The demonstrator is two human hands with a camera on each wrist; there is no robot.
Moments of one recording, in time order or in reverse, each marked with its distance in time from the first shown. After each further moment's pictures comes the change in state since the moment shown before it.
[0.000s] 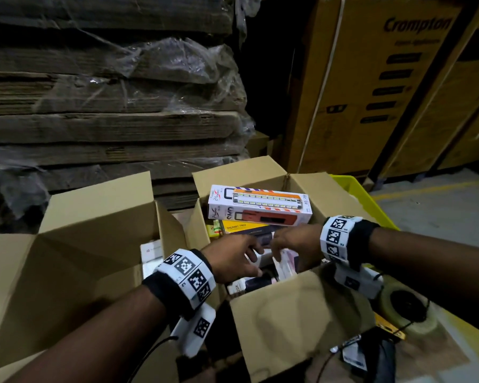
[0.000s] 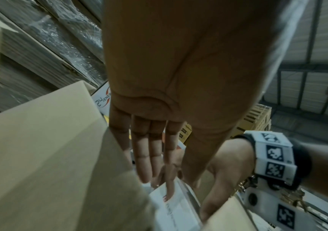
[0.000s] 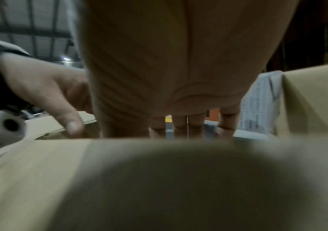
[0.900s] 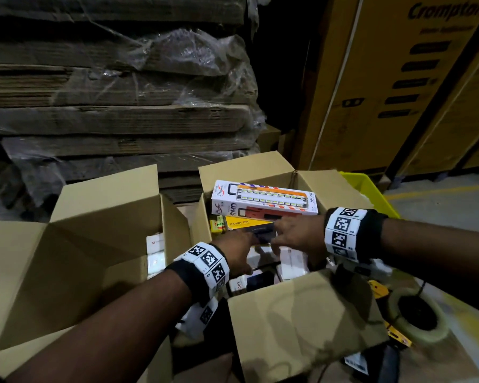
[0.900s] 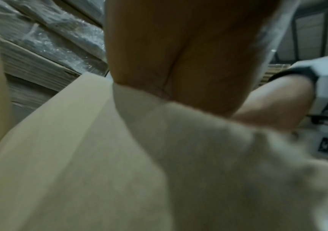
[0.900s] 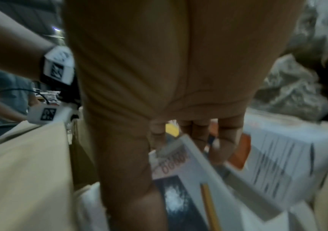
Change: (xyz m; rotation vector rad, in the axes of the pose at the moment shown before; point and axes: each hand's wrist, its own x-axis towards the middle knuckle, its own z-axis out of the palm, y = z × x) left_hand 0.034 -0.011 0.017 0.386 -0.030 -0.171; right_hand -0.003 0.002 -0.016 -0.334 0.002 -0.115
